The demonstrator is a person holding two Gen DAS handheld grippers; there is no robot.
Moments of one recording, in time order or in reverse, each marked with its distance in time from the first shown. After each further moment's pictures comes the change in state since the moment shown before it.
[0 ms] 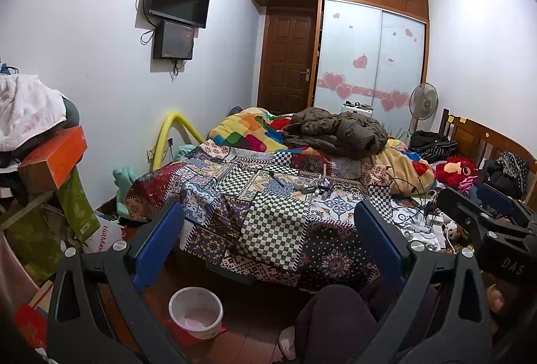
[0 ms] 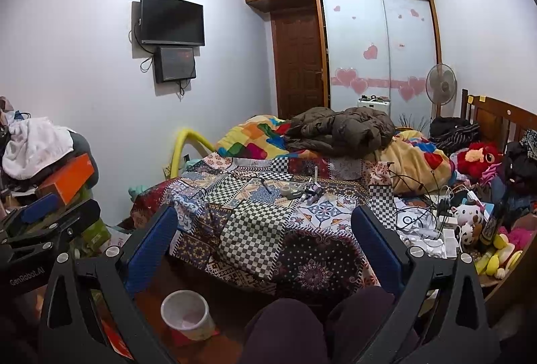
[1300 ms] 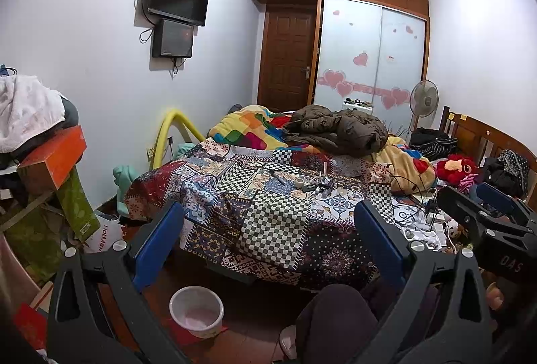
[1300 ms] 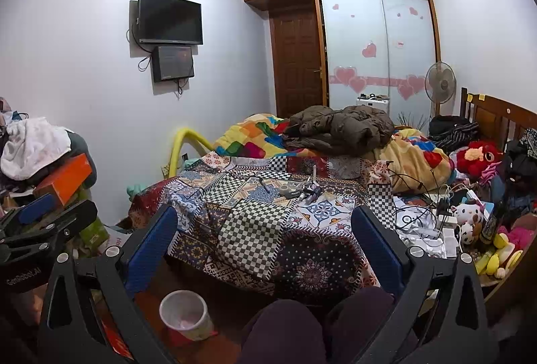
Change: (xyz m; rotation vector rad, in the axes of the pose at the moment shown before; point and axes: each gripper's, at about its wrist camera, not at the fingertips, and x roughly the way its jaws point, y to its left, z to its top) left arm 0.002 0.002 -0.001 0.001 0.005 -0.001; right arm 0.002 -0.002 -0.001 -0.004 0.003 -0.003
